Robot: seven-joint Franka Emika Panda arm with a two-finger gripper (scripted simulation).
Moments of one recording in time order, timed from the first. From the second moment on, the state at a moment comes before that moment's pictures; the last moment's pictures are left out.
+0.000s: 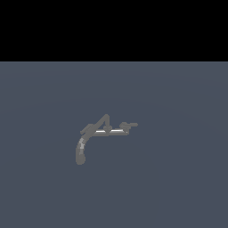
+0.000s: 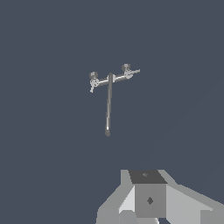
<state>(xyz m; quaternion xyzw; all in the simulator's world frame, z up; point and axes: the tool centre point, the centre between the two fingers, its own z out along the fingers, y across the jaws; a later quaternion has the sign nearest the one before) -0.218 0.017 0.447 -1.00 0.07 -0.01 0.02</state>
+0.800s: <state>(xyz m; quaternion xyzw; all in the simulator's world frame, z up) -0.141 0.032 0.336 -0.96 0.27 0.00 0.01</state>
